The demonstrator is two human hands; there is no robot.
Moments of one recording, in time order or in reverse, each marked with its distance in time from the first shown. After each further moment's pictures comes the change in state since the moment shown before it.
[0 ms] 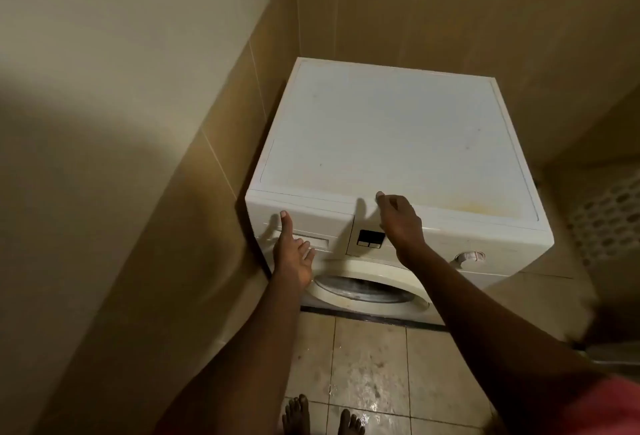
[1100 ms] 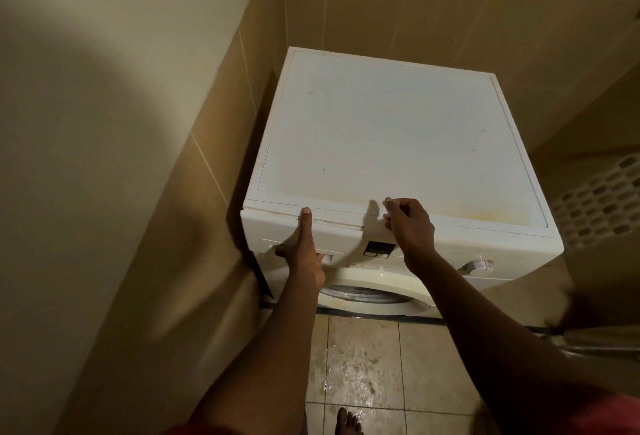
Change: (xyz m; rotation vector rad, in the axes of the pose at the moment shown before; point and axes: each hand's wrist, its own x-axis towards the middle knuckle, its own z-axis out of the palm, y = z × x) left_hand 0.046 -0.001 0.021 -0.058 0.122 0.063; right_hand 0.025 -0.001 0.017 0.110 0.210 0.080
